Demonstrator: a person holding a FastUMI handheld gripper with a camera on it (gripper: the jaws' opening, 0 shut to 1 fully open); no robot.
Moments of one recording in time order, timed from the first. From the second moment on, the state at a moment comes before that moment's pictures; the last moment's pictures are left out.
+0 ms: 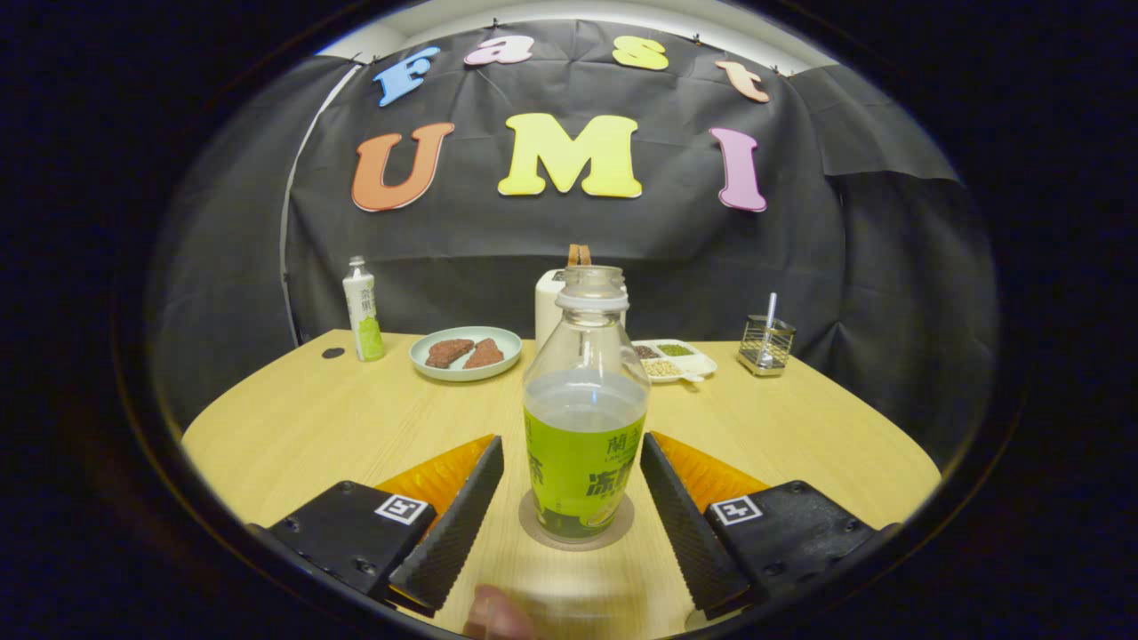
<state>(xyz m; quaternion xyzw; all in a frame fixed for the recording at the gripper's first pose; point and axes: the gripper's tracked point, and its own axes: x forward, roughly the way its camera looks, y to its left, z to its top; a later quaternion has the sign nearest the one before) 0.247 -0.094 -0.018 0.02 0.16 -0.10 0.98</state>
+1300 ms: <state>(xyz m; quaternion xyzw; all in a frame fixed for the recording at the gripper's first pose) 0.067 -0.045 0.034 -0.02 0.07 -0.09 0.99</state>
